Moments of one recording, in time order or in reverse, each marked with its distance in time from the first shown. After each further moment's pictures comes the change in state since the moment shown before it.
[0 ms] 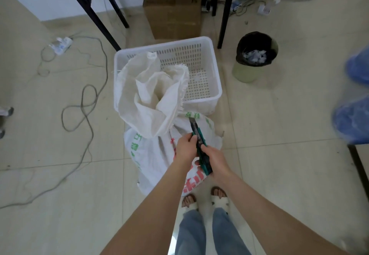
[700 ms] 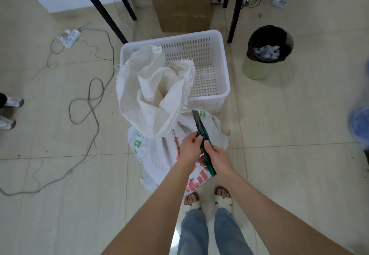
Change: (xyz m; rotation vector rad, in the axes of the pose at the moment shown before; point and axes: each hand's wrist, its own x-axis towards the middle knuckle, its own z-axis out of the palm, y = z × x) left_hand 0.005 -0.002 0.001 -0.032 -0.022 -0.011; right_hand 0.022 0.003 -0.004 -0.192 0.017 -0.067
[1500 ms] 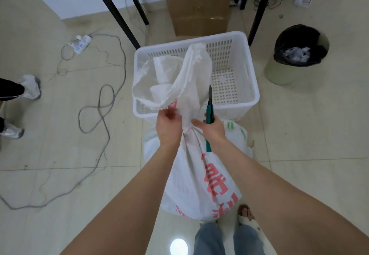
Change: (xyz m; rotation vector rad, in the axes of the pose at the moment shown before) left_hand 0.109 0.038 -0.129 0.064 0.513 0.282; right_hand 0.121 -0.070 0.121 -0.001 0.090 -0.150
